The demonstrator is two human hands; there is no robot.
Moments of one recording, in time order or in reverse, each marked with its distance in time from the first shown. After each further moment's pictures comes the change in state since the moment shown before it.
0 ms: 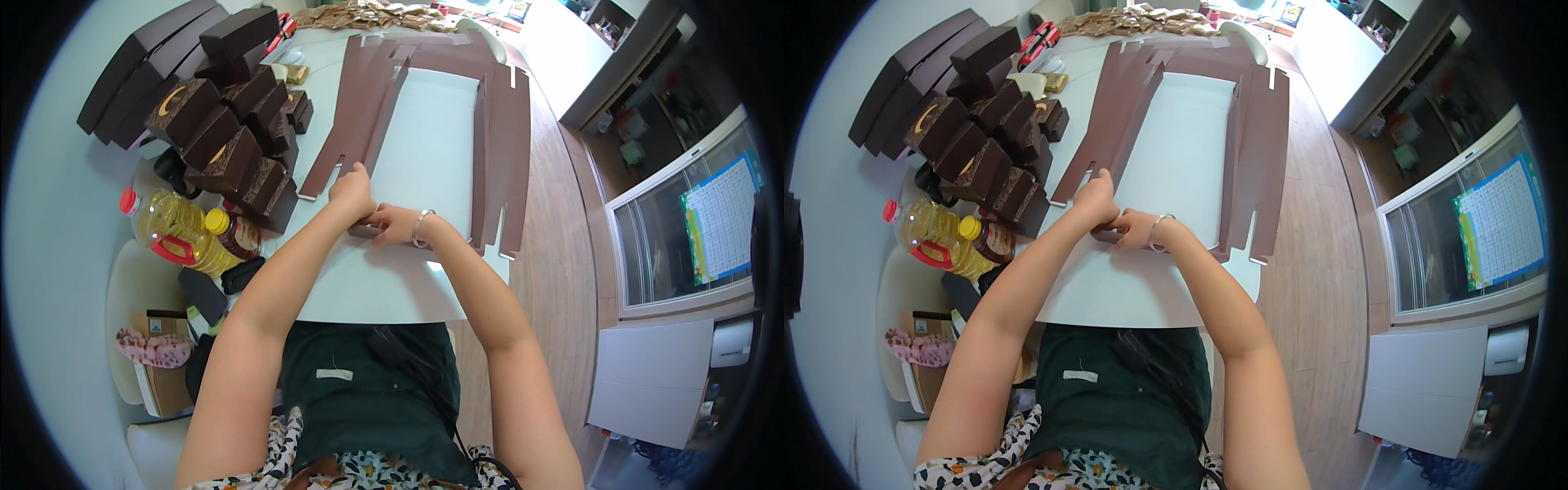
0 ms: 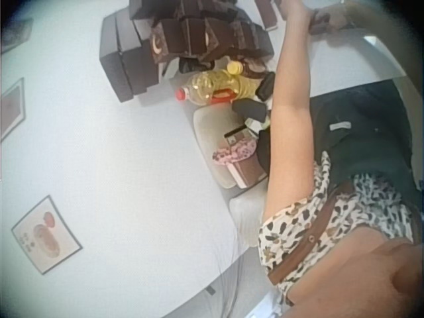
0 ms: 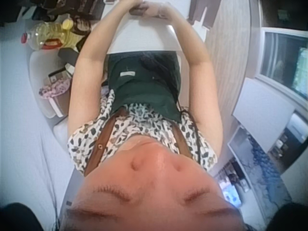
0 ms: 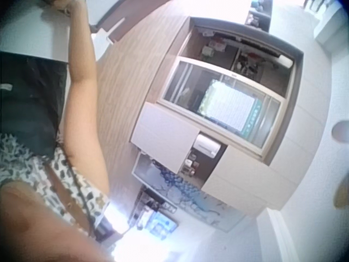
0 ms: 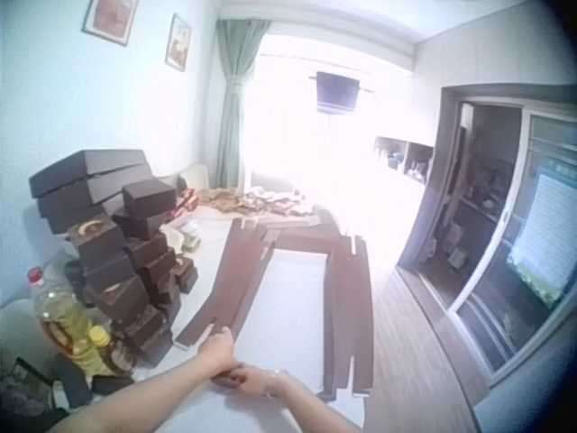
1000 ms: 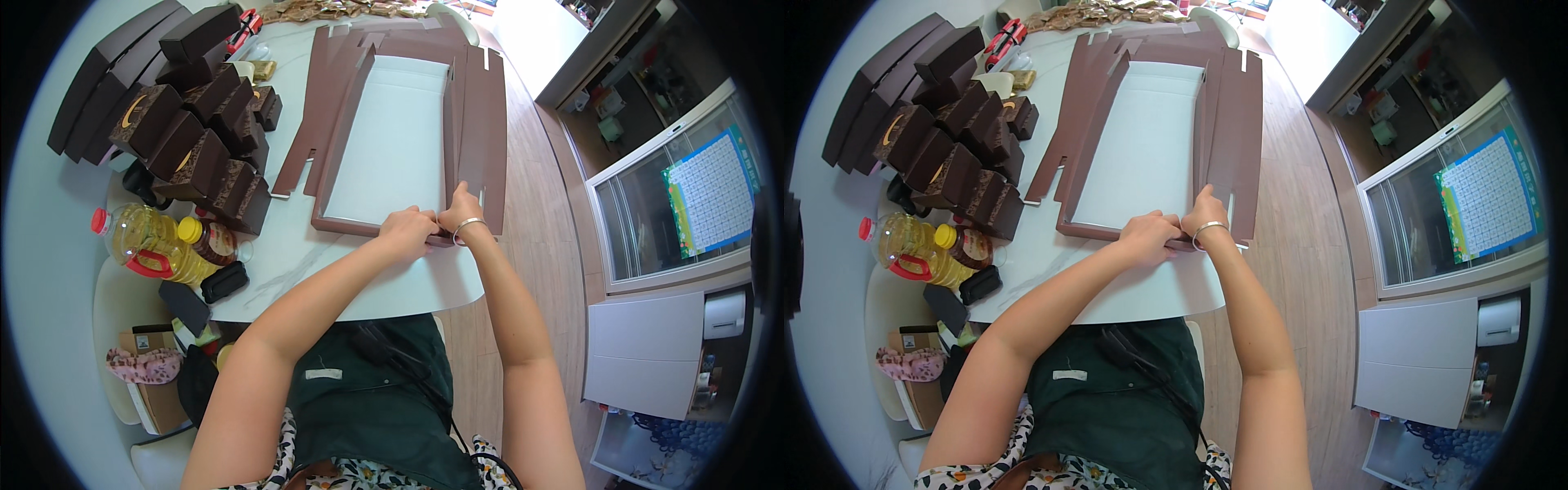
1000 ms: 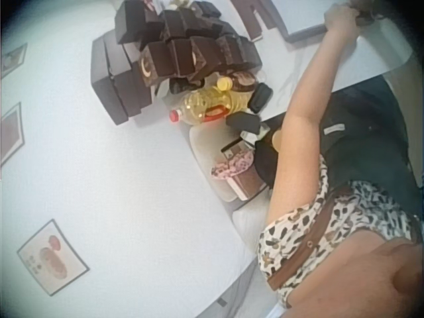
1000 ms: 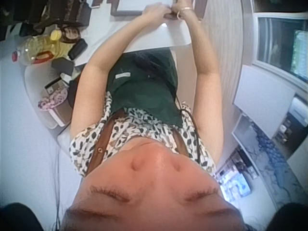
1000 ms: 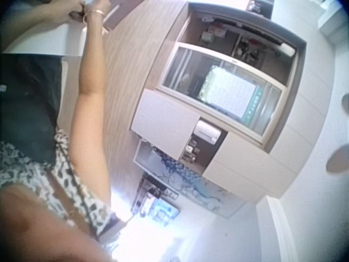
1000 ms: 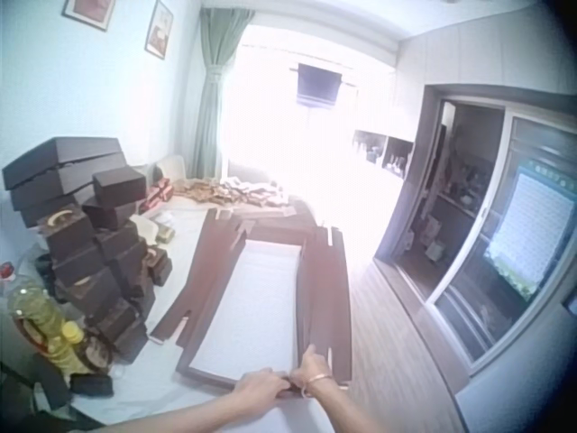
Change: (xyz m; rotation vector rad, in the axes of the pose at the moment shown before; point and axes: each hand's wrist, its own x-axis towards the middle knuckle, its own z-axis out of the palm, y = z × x) left_hand -0.056 0.086 0.071 -0.071 -0.114 0.783; right_hand -0.094 0.060 -0.021 -0.094 0.794 0.706
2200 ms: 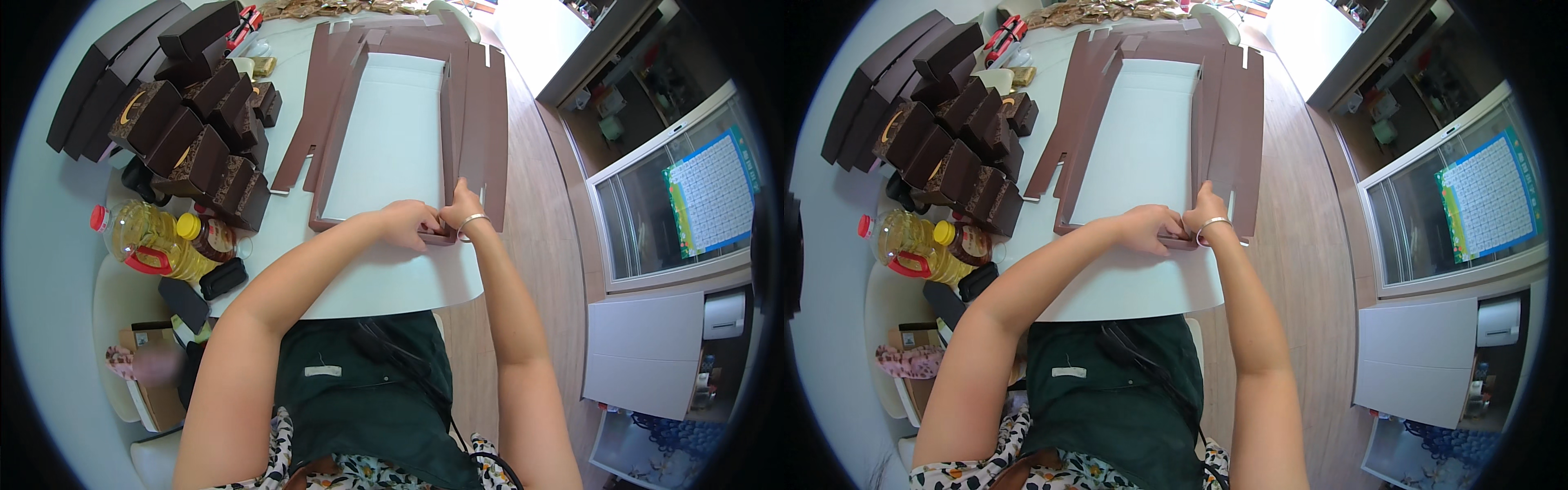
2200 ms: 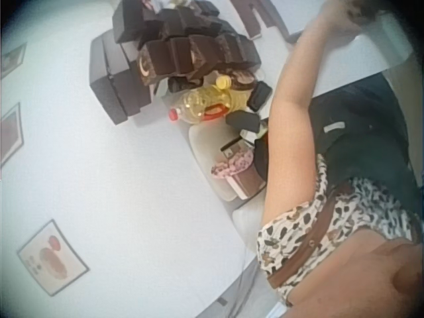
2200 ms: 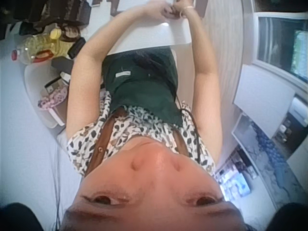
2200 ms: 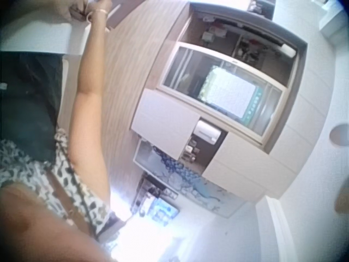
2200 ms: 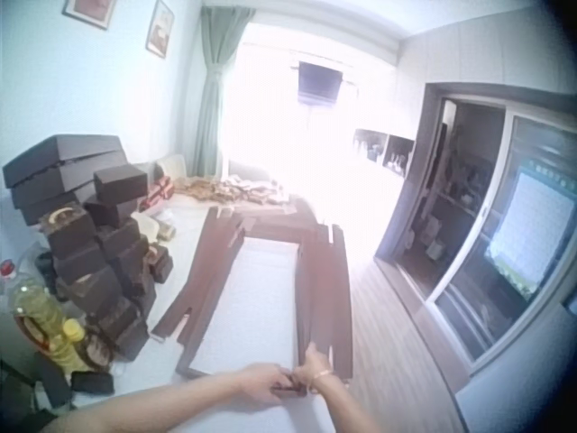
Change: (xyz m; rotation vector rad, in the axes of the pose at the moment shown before) left_hand 0.023 -0.037 -0.007 -0.359 -0.257 0.305; right_hand 0.011 0.015 0.005 0.117 -0.031 -0.070
